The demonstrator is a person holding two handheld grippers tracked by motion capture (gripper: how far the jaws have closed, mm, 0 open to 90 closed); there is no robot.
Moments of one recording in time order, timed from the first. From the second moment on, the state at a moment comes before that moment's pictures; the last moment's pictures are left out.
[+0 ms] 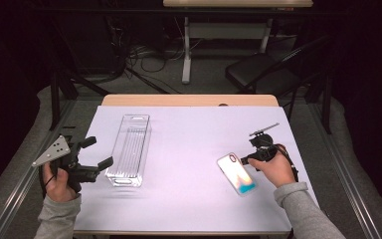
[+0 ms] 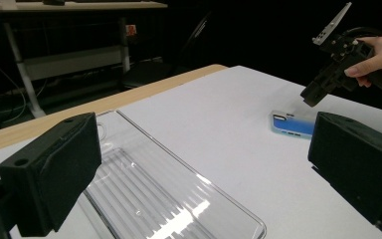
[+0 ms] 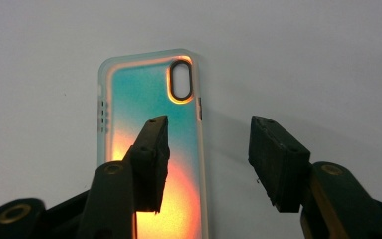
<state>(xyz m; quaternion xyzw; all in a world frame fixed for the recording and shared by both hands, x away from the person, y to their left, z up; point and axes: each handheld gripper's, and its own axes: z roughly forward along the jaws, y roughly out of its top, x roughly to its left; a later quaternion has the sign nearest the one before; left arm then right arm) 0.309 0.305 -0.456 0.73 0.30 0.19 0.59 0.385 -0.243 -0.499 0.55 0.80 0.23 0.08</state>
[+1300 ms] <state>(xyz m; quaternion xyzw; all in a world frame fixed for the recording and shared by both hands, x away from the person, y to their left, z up) 0.310 0.304 -0.456 0.73 0.30 0.19 0.59 0.392 -0.225 -0.497 0.54 0.82 0.18 0.06</state>
